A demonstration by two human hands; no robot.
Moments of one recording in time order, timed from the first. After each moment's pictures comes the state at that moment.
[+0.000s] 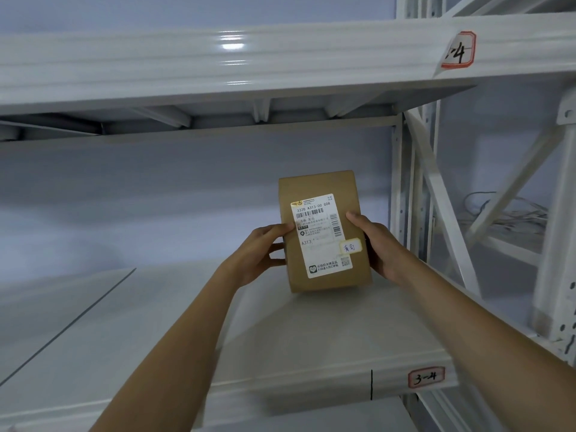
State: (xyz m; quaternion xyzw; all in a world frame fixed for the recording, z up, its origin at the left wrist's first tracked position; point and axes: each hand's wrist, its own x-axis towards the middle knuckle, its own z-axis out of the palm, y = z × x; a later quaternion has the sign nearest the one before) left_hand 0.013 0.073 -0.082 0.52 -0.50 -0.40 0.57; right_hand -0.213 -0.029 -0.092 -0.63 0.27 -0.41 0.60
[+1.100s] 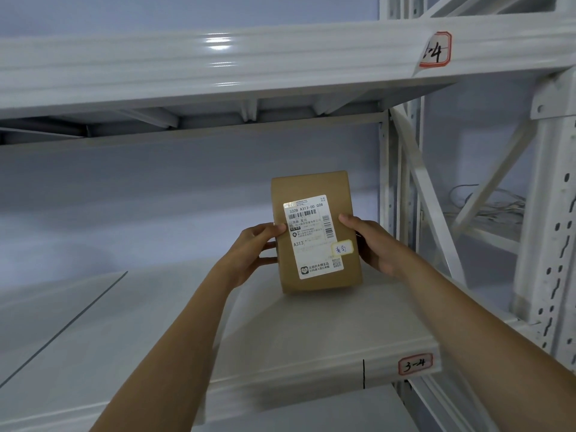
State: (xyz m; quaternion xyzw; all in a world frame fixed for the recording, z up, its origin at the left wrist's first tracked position) left_hand 0.013 0.074 -0.086 0.53 -0.51 -0.37 0.57; right_hand -0.224 -0.033 -0.094 -0.65 0.26 -0.38 0.60
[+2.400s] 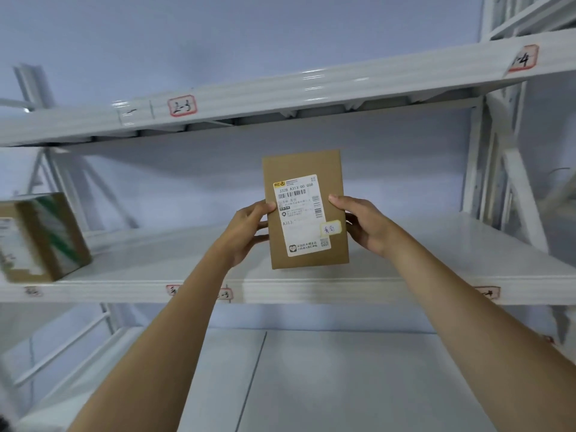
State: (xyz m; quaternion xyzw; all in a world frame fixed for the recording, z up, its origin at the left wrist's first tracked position) left_hand 0.076 0.338 -0.070 0.59 -0.45 -0.24 0.63; right_hand -0.125 0.184 -0.069 -0.68 0.12 -0.32 0.65
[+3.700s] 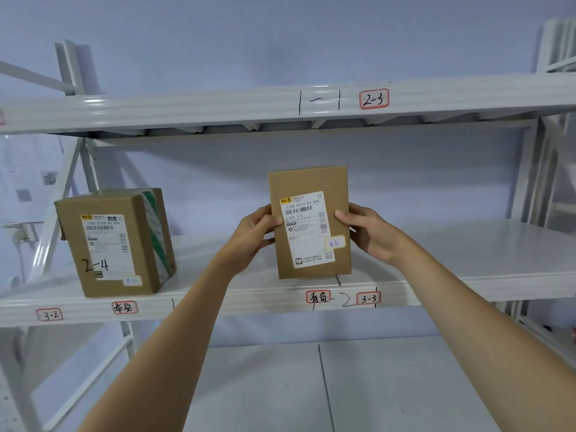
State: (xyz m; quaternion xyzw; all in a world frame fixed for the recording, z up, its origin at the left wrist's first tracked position) left_hand 0.336 0.484 -0.077 0.54 -0.53 -0.26 0.60; right_hand 0.112 0.342 -0.072 -0.69 0.14 -0.35 0.61
